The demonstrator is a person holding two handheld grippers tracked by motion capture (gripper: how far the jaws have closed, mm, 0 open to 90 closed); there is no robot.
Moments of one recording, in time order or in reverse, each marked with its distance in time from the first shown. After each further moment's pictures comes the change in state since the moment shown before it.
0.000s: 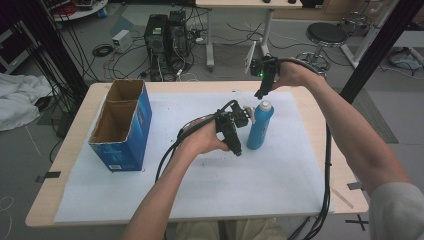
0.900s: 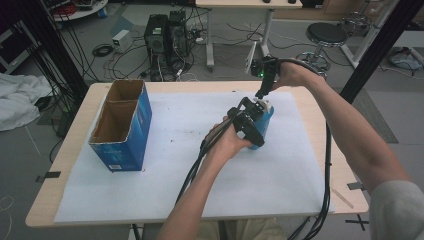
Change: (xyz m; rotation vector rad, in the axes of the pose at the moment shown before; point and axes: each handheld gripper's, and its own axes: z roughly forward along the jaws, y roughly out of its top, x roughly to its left) left arm -0.011 0.034 0.020 -0.177 0.102 -0.217; right arm -0.004 -0.003 0.006 0.006 0.006 0.008
